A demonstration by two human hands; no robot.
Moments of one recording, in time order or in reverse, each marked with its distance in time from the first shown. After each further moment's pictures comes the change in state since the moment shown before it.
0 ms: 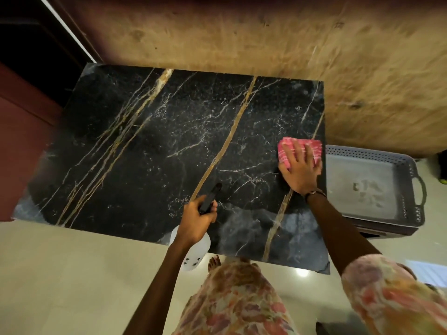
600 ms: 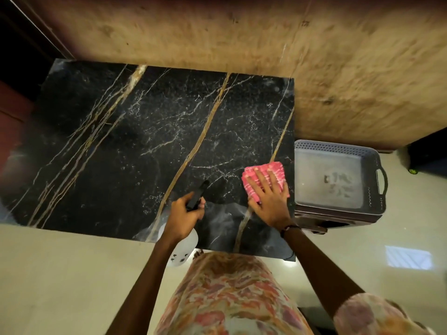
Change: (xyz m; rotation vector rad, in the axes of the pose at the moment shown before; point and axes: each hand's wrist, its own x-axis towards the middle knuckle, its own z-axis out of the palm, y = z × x) left_hand -0.007 0.012 0.042 0.080 -0.027 -0.029; right_hand -0.098 0.008 0.003 -0.013 -0.079 -0.240
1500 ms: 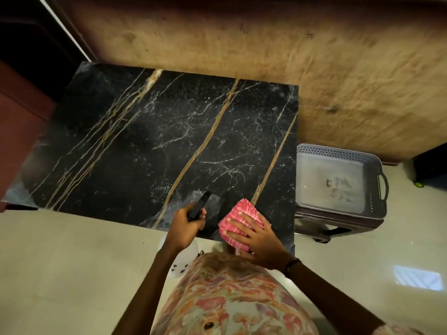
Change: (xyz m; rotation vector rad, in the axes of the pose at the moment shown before) left_hand -0.052 -0.024 0.002 -0.001 0.015 -0.001; right_hand -0.097 -0.024 0.039 -0.139 -0.111 -0.554
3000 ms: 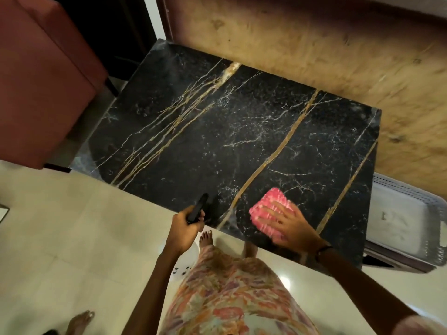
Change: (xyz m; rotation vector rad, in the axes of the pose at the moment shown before) left_hand 0.002 -0.073 -0.168 -0.114 0.230 -0.081; right_hand 0.136 -0.020 -0.035 -0.161 -0.201 -0.122
